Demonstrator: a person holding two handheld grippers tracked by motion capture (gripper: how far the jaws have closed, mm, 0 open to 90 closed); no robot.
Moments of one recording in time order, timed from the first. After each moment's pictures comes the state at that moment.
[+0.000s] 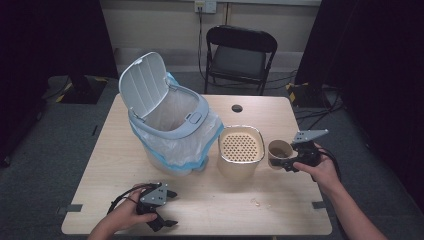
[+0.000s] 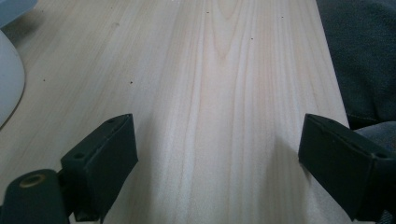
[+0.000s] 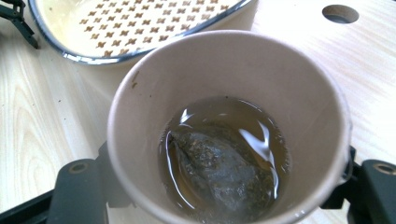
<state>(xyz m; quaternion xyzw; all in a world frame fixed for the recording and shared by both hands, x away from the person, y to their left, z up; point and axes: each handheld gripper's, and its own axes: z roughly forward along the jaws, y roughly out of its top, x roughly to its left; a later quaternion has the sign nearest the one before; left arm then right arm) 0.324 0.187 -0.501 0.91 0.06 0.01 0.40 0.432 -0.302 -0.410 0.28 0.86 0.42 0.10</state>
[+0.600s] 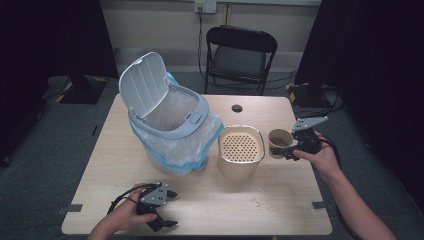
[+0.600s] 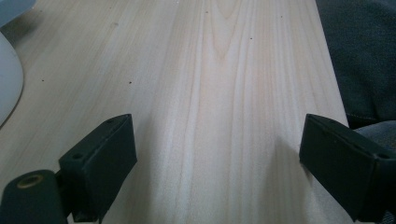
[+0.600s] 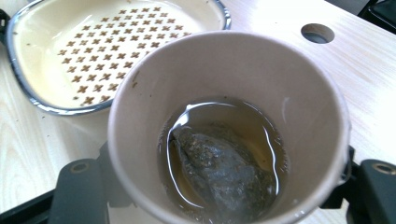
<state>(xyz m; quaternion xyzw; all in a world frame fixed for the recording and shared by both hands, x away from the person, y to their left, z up) 0.324 0.187 -0.501 0.92 0.05 0.01 0.40 0.457 -0.301 -0.388 0.28 0.86 0.41 0.11</state>
